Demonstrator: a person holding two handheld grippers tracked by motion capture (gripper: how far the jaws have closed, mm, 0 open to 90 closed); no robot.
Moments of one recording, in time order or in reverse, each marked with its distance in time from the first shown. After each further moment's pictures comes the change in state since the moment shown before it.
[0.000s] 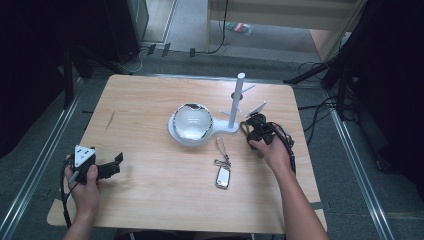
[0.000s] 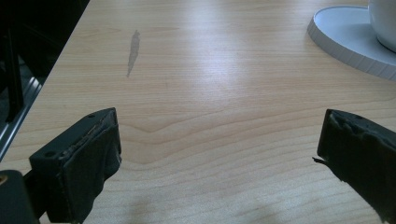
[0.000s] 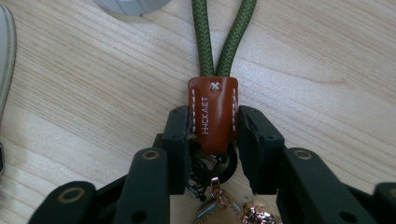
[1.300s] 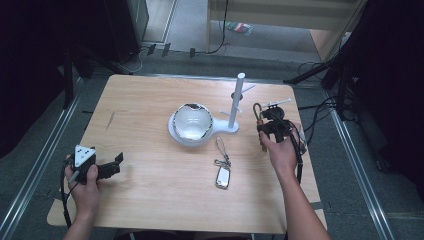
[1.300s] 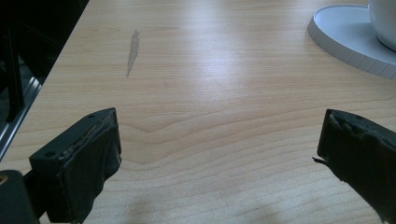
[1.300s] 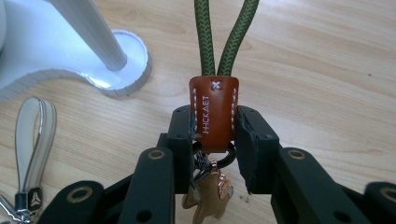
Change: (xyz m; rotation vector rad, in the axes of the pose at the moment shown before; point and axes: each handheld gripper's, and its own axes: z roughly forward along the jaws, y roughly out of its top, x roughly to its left) left arm 0.000 0.000 0.000 0.002 0.000 0.003; right arm -0.016 -0.023 -0.055 -0.344 -0.040 0.170
